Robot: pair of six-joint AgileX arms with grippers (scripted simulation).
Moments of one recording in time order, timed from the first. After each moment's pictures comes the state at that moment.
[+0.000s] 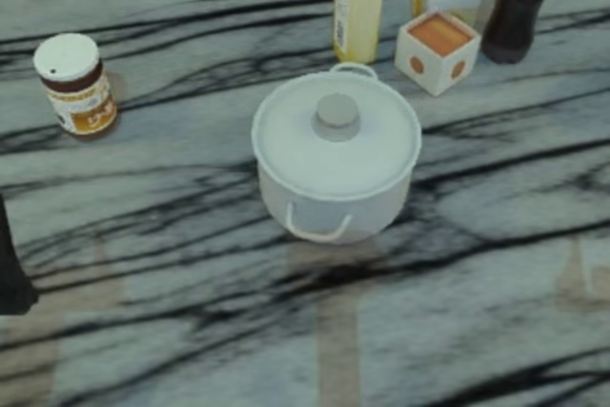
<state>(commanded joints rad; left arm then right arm) 0.00 0.00 0.00 0.00 0.00 0.00 0.00 0.00 0.00 0.00 0.00 0.00</state>
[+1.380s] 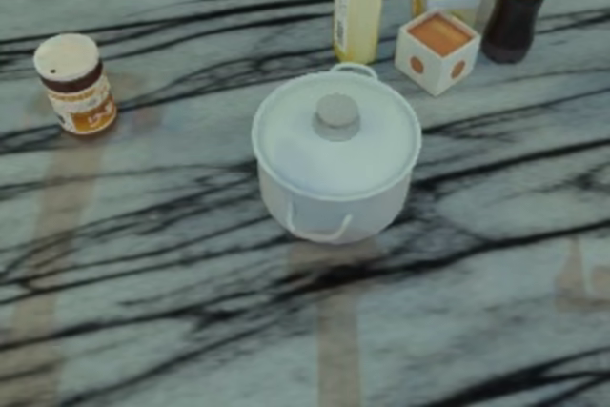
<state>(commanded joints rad) -0.03 1.30 1.49 -0.74 0.07 0.20 0.00 0.00 0.00 0.00 0.00 0.00</state>
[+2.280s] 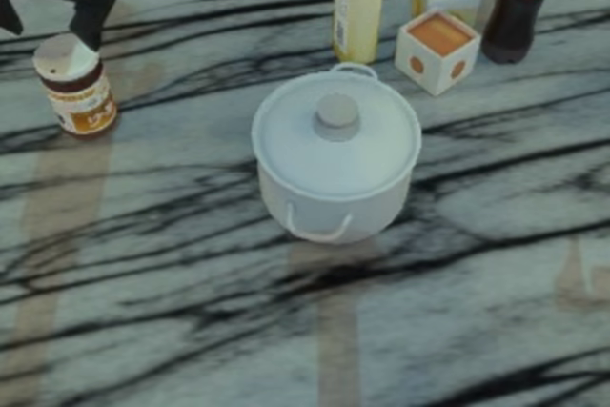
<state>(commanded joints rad) -0.02 2.52 2.54 -1.42 0.04 0.29 0.00 0.00 0.00 0.00 0.00 0.00</state>
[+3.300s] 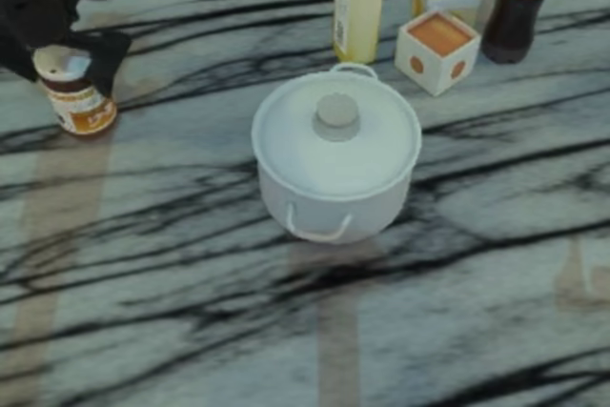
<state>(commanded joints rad) -0.02 2.57 2.37 -1.28 0.04 0.29 0.00 0.00 0.00 0.00 0.00 0.00</state>
